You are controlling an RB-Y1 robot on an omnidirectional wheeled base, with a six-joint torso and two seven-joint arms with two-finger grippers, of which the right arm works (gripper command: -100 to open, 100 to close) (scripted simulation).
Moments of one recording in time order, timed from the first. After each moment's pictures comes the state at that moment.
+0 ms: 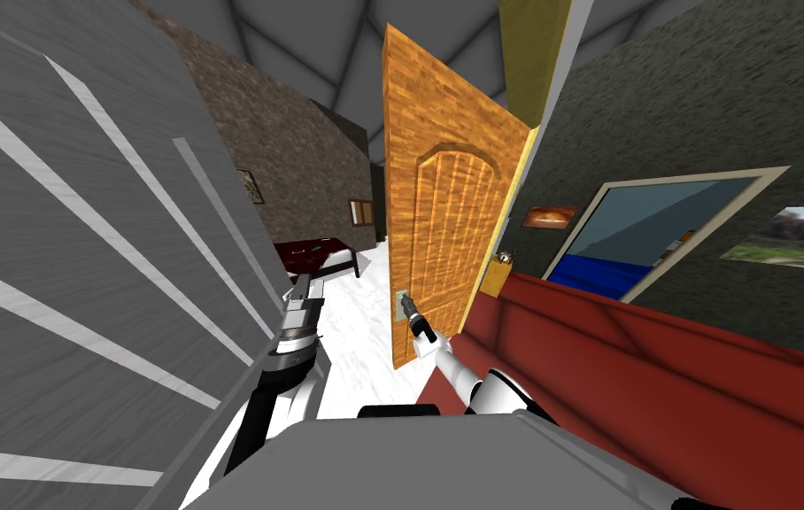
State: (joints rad) arm -0.48 -0.03 0.42 -0.67 -0.31 -0.48 0.06
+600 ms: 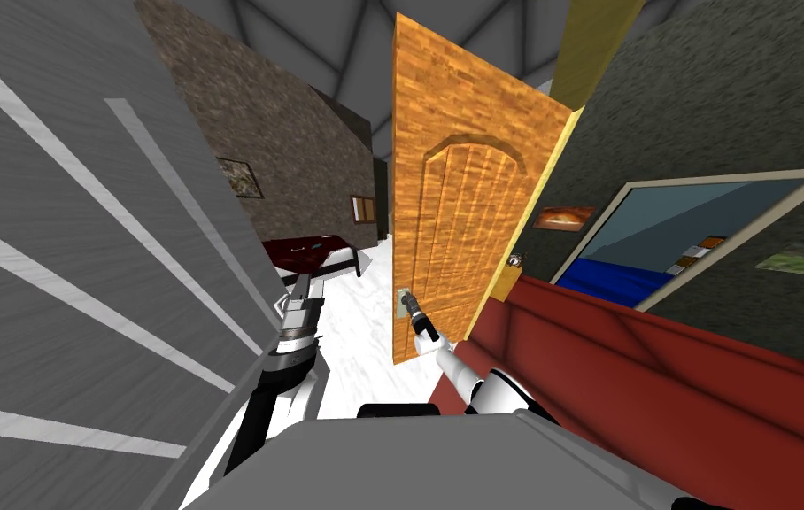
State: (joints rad) arm -0.48 -0.04 0.40 -0.68 -0.42 -0.51 0.17
